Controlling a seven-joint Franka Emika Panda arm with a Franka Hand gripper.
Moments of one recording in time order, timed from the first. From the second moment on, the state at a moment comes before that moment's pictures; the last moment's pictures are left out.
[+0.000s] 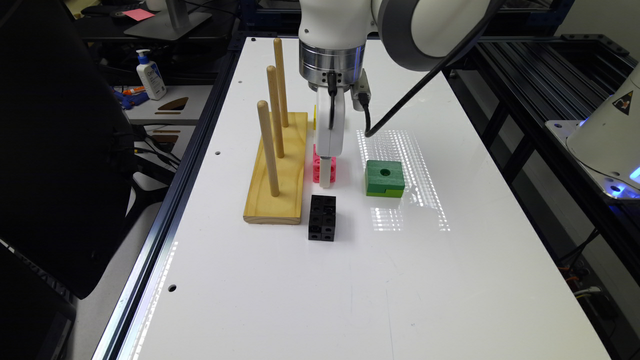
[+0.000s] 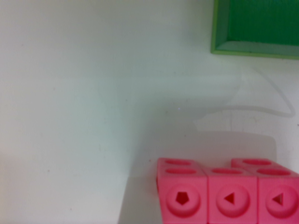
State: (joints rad) arm -0.01 0.44 0.08 -2.23 0.01 2.69 0.84
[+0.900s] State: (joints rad) arm -0.01 0.22 0.08 -2.24 0.01 2.48 0.84
